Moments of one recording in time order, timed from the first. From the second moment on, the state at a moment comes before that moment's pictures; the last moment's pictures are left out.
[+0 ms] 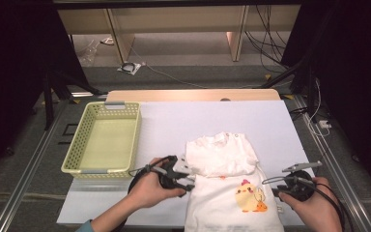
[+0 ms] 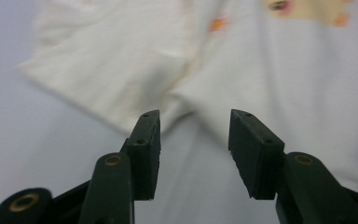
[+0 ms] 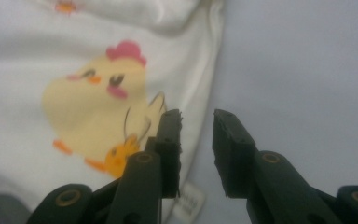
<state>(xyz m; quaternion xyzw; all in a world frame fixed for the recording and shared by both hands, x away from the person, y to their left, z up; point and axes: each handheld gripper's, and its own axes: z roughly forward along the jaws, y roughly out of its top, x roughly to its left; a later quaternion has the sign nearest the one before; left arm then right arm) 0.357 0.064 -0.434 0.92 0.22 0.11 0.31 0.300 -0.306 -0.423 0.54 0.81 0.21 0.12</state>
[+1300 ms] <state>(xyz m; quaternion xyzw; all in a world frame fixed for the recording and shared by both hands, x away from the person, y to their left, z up) 0.449 0.028 -0.465 0.91 0.30 0.10 0.28 0.443 -0.274 -0.463 0.57 0.77 0.25 0.13</state>
